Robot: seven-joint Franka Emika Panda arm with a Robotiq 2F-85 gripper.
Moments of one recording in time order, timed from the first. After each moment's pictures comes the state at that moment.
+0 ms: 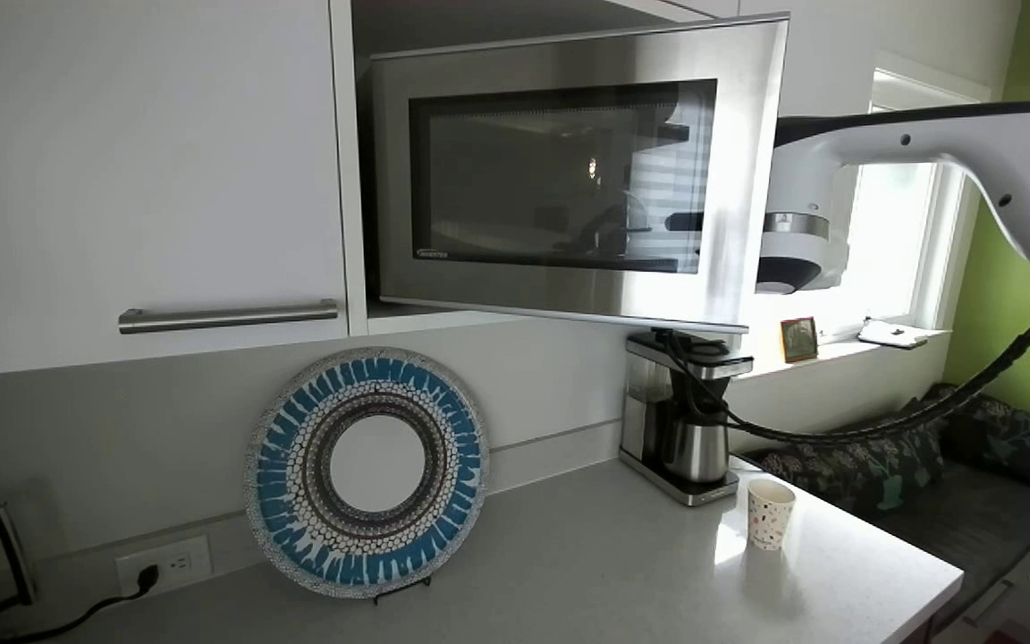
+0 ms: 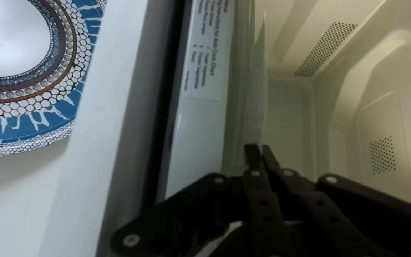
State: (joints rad) arm 0.02 -0.17 0.16 -1.85 1.83 2.67 -0.39
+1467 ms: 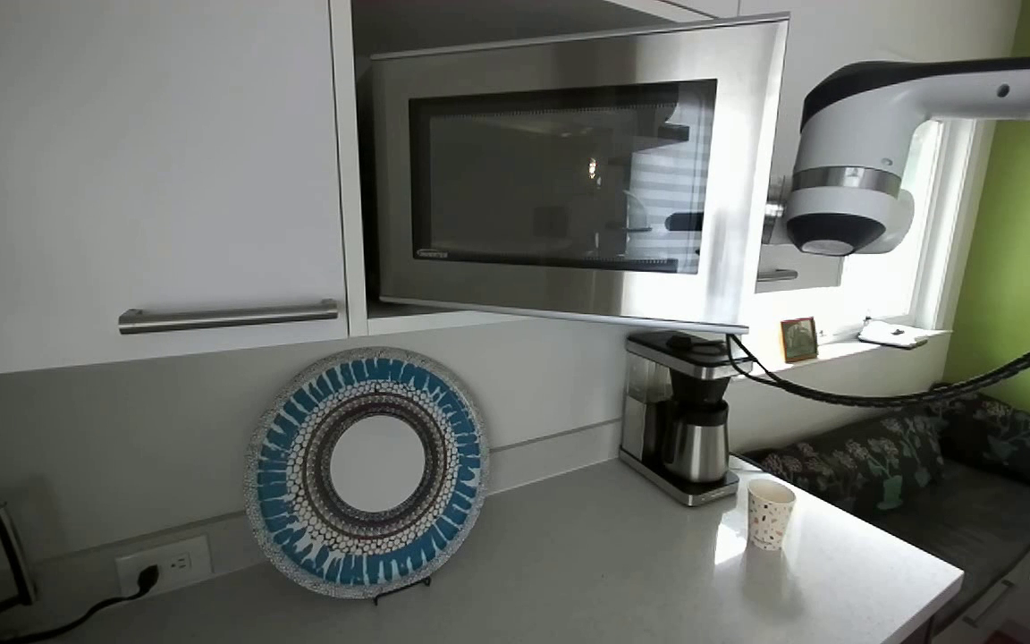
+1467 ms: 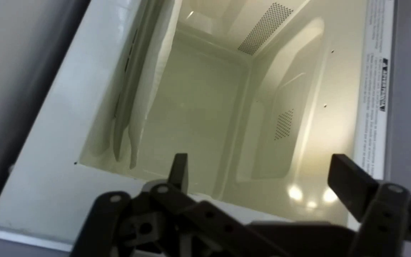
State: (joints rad) arm -0.01 -0.30 0.09 -1.86 1.82 2.62 -0.58
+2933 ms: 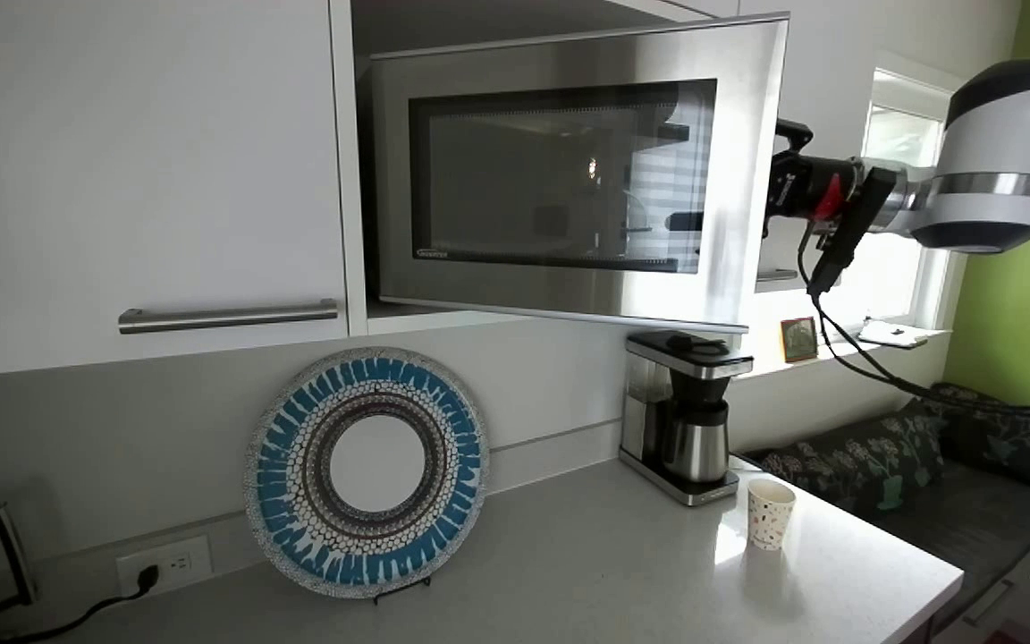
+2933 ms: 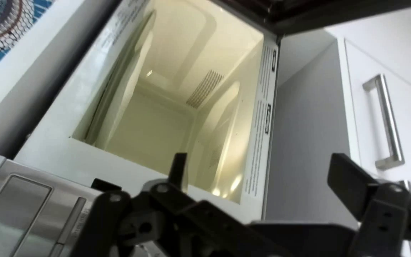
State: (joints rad) arm -0.11 -0.53 -0.10 -2.05 1.63 2.06 -0.54
